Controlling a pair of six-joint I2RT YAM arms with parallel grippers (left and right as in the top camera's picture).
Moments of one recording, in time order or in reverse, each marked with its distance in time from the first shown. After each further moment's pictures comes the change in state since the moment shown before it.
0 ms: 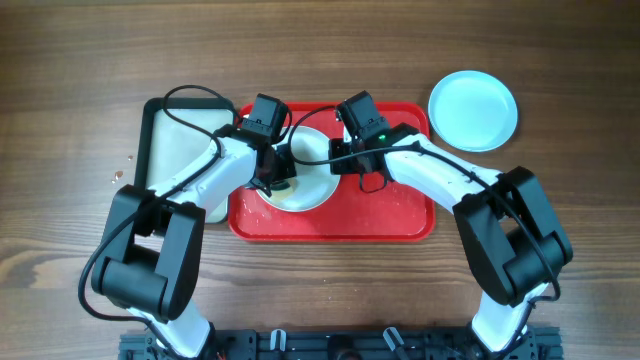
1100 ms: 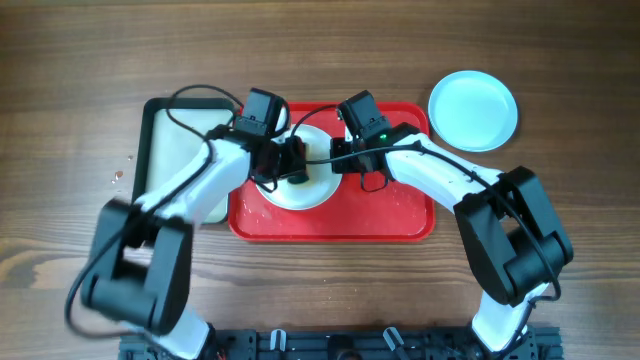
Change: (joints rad) left arm 0.017 -0.092 -0.006 0.071 0.239 0.008; right arm -0.006 0.000 0.000 -0.001 0.013 0.000
